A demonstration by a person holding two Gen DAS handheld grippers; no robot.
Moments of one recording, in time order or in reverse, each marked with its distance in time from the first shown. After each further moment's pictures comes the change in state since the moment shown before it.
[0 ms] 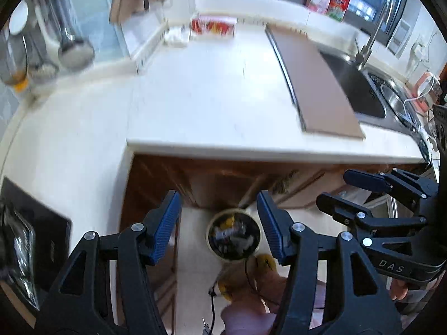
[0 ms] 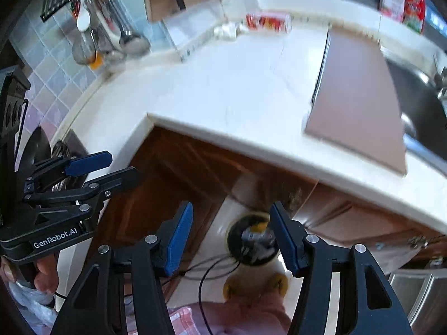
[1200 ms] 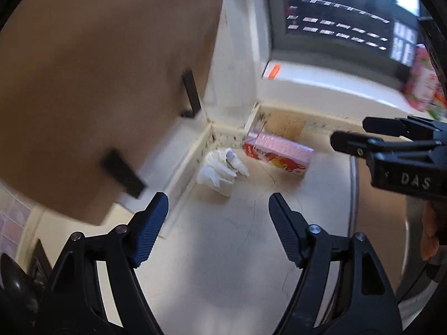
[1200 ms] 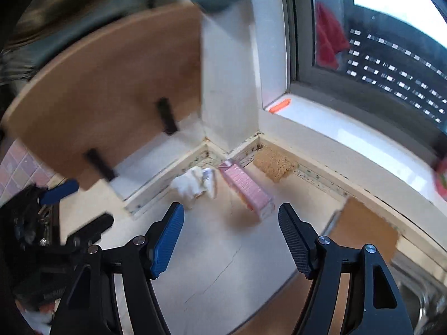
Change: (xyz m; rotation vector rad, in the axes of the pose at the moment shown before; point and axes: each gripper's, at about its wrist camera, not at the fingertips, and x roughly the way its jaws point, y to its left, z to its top) left arm 0.133 0.000 0.368 -0.195 -0.132 0.387; right arm 0.078 -0.154 0.501 -0.286 -0.167 0.120
